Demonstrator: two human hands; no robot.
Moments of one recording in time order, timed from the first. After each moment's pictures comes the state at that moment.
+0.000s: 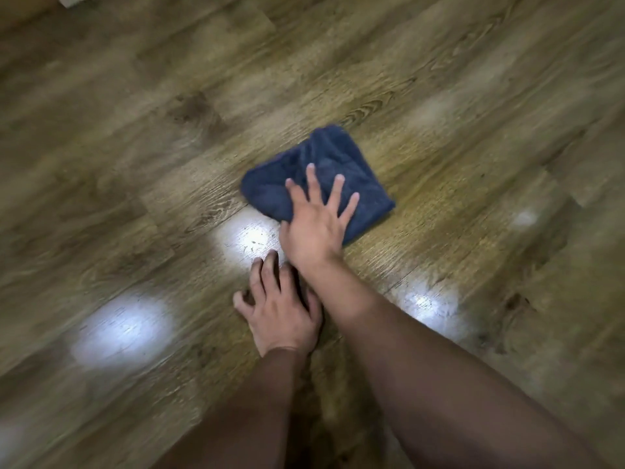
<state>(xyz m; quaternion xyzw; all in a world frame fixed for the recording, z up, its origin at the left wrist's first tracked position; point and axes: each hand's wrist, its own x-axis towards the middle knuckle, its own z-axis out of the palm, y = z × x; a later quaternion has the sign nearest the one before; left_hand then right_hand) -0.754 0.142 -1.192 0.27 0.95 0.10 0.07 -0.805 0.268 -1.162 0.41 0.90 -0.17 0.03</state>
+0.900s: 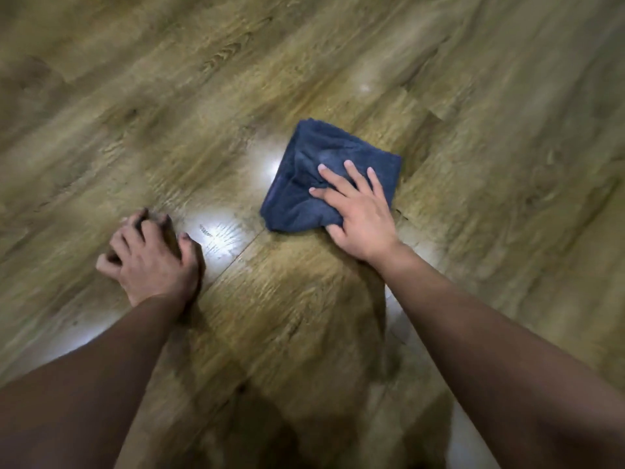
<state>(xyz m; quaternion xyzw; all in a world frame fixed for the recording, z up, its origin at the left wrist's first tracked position) -0.752 0.140 -1.209 0.26 0.96 0.10 -0.03 -0.520 0.367 -1.164 0.30 0.94 -0.13 -0.01</state>
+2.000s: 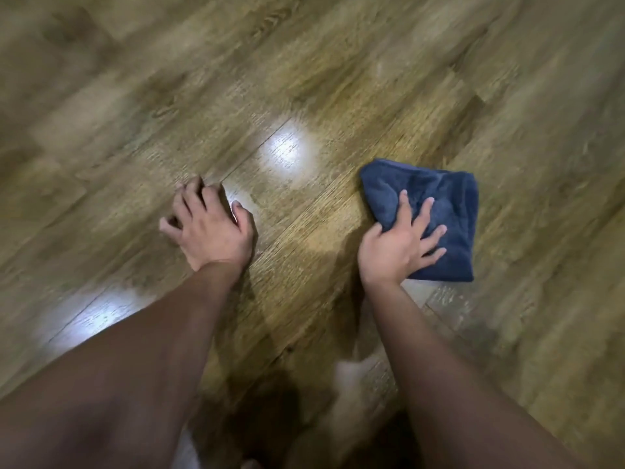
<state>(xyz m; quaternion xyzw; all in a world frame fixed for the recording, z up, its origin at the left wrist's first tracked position) -0.748 0.144 -1.199 0.28 0.95 0.12 -0.01 -0.546 0.254 -1.174 0.76 0.63 -0.14 -0.07</state>
